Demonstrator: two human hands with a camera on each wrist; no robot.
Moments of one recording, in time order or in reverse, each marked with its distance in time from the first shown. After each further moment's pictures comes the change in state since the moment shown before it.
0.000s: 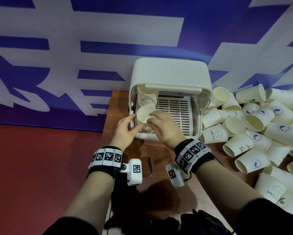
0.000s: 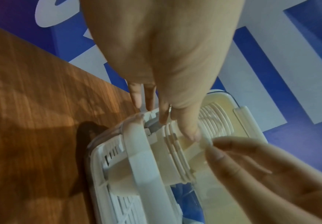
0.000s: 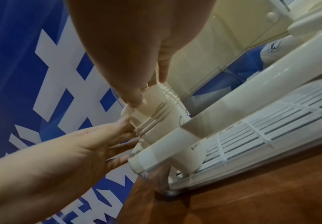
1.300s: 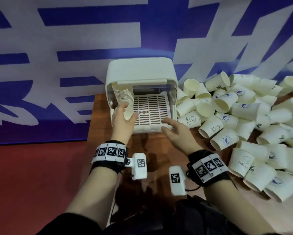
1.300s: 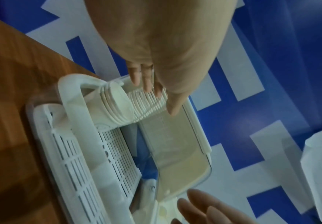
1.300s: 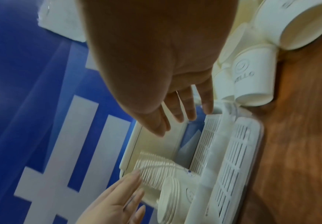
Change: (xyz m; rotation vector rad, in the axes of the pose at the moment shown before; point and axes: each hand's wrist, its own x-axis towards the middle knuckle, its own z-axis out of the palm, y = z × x) left_hand -0.039 0.064 0.049 0.097 0.168 0.205; right_hand -0.109 -0.013 -0.080 0.434 0.104 0.633
